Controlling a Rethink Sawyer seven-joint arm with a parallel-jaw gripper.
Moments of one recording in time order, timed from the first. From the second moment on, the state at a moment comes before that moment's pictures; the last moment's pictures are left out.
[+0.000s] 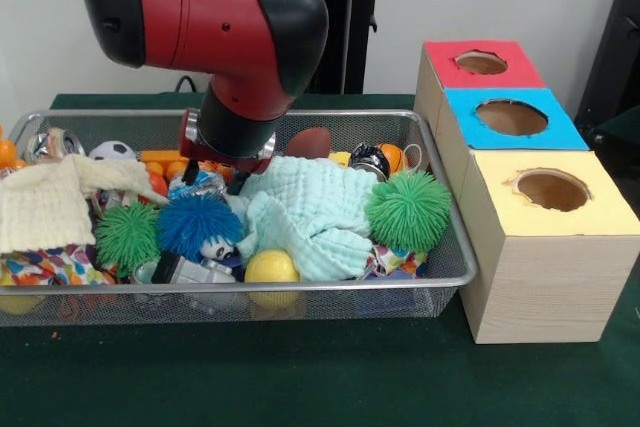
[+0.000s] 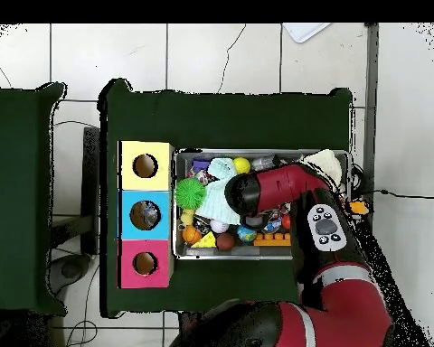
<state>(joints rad) -0.42 -0.39 0.20 1.37 -0.74 0.99 1.95</state>
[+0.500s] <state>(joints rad) -0.44 -0.35 0.21 1.37 -0.74 0.99 1.95</state>
